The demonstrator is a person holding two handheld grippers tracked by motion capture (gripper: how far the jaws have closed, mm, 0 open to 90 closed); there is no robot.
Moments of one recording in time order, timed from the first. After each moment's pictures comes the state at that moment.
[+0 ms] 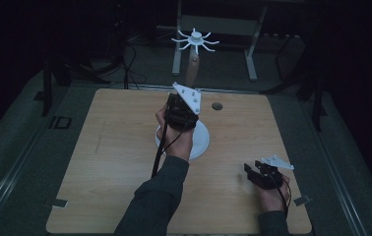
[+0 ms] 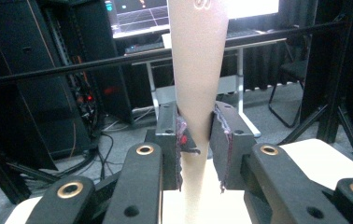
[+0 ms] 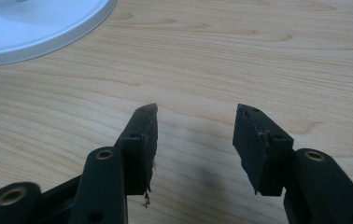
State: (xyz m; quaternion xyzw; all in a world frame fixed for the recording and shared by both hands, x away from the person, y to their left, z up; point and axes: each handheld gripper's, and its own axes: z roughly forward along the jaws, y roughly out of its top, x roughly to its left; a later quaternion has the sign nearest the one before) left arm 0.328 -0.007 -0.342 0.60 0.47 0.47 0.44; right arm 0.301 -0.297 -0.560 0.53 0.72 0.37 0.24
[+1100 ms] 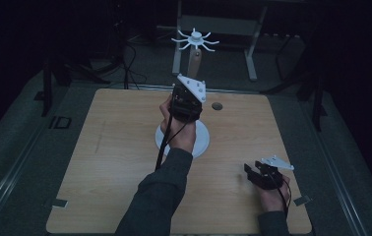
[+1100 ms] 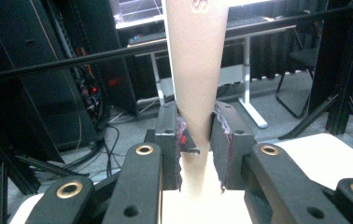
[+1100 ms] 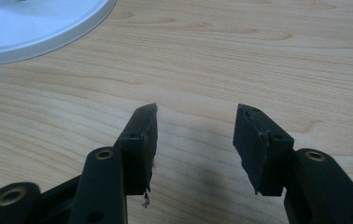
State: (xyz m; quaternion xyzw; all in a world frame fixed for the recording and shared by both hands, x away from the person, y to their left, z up) left arm 0.348 -0.015 -0.336 0.62 0.48 0.46 0.42; right arm 0.301 -0.298 -0.561 0.53 0.72 0.37 0.24
